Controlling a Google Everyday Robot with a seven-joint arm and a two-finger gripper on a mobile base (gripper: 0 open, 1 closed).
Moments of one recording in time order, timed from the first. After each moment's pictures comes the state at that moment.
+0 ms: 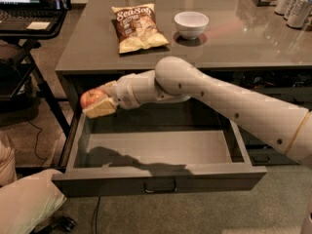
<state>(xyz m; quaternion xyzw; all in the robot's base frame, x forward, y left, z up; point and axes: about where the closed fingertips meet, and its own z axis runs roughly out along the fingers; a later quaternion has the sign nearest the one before) 0.591 0.172 0.793 -0.52 0.64 0.37 0.42</state>
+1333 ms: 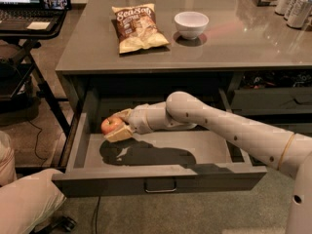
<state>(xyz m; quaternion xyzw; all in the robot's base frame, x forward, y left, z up) 0.597 0.137 0.664 -0.54 0.64 0.35 0.41</state>
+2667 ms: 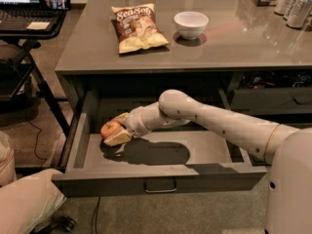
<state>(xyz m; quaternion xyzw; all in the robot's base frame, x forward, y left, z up) 0.593 0.146 0.631 -0.58 0.64 0.36 0.36</state>
